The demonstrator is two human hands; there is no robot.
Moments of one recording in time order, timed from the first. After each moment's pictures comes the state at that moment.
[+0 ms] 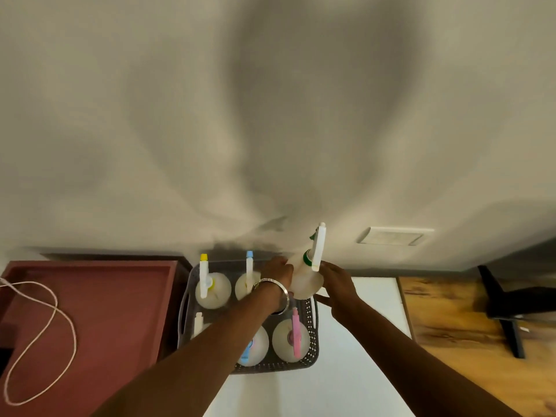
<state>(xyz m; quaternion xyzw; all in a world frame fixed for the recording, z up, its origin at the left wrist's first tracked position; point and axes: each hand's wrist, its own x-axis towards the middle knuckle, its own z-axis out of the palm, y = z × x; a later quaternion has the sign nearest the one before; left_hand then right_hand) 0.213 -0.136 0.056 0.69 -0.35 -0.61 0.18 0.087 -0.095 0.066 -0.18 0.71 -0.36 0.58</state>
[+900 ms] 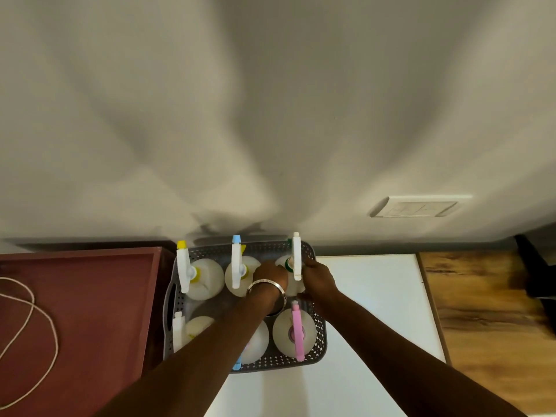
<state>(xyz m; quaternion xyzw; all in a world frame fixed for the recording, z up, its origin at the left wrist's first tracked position) 0.211 -0.137 -0.046 0.76 -0.44 -0.49 0.00 0.110 -0.106 -0.036 -0.19 0.74 -0.27 0.59</state>
